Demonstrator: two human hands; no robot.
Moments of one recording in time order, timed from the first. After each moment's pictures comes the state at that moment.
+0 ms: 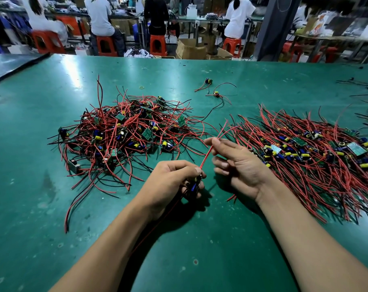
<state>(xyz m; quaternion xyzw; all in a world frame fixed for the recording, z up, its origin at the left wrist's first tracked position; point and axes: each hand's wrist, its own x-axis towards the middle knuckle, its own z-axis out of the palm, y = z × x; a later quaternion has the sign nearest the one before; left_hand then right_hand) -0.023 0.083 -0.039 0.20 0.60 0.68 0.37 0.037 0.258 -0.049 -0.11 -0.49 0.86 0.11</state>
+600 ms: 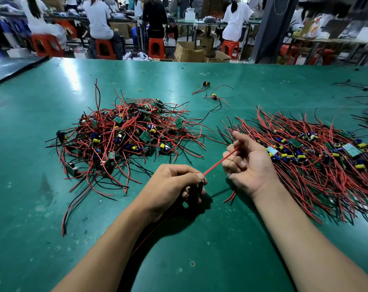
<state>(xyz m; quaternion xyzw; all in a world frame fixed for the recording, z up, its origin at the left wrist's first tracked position) -0.021 0.085 -0.041 0.26 0.62 0.64 0.37 0.039 0.268 -0.032 -0.24 -0.26 0.92 0.19</state>
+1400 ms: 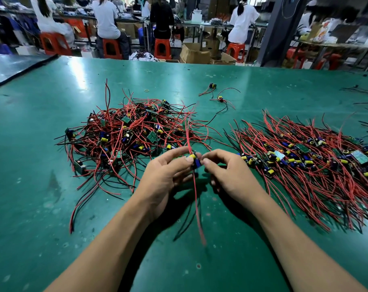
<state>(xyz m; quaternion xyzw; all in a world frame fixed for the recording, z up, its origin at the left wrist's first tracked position) -0.036 0.083 -0.039 0.12 0.49 0.79 0.34 0.039 0.237 -0.054 -0.17 -0.81 0.54 0.18</state>
